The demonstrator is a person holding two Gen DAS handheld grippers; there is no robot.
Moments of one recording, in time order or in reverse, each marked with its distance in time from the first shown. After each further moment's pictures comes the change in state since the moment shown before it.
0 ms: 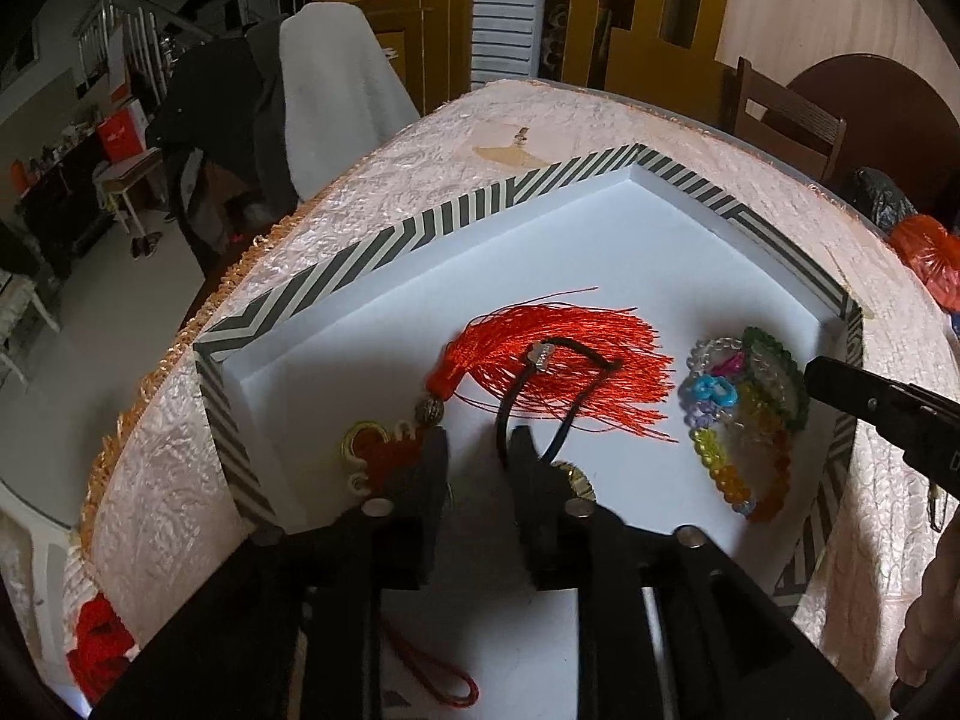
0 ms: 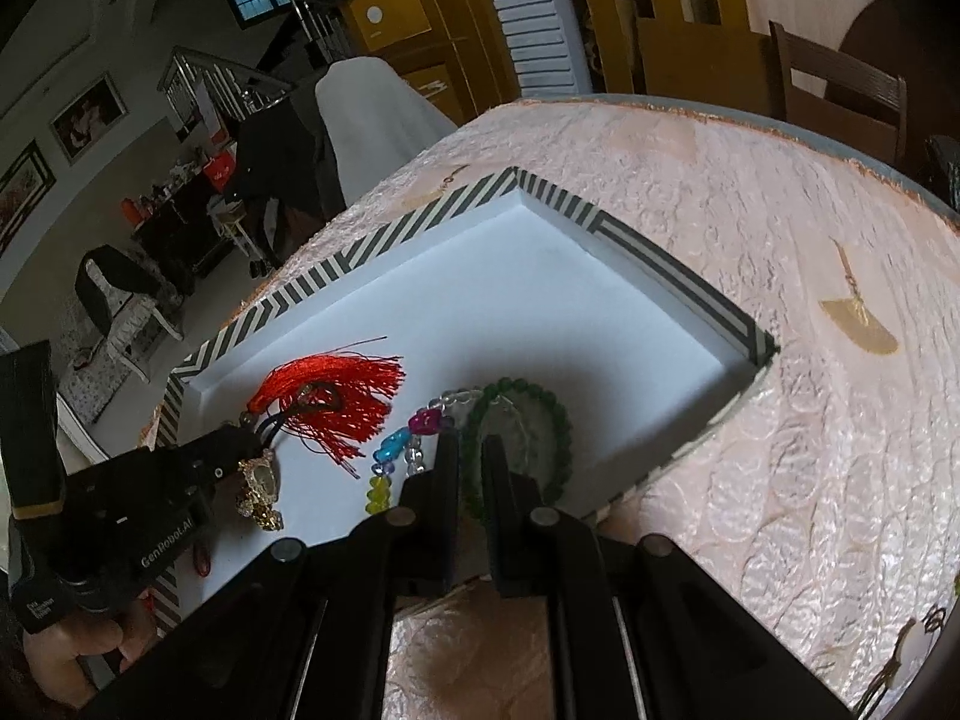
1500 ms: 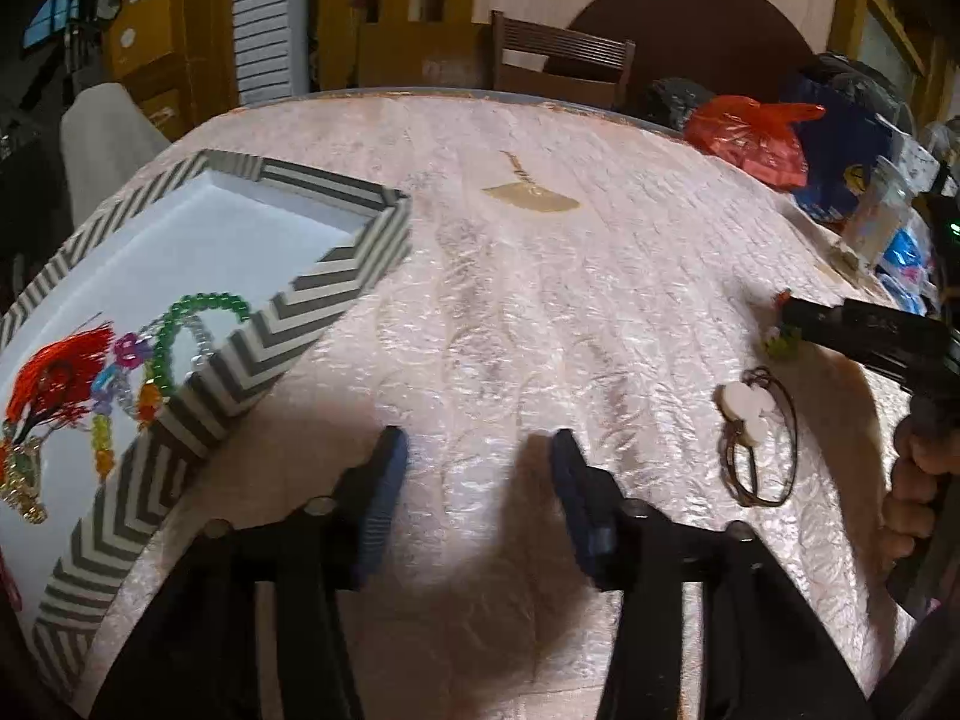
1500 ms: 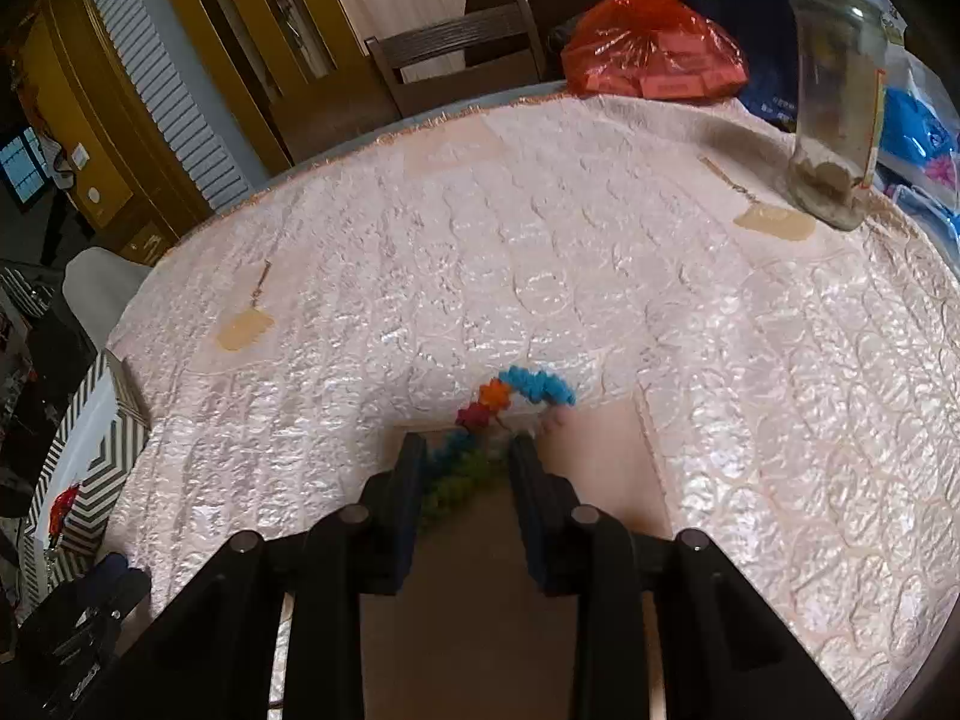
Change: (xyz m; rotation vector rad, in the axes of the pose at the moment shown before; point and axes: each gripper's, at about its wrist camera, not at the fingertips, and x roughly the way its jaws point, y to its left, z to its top) left arm -0.006 -0.238 -0.049 0.276 -0.015 -0.302; right arm -0.152 -0.289 -0.095 0.476 -0.170 -0.393
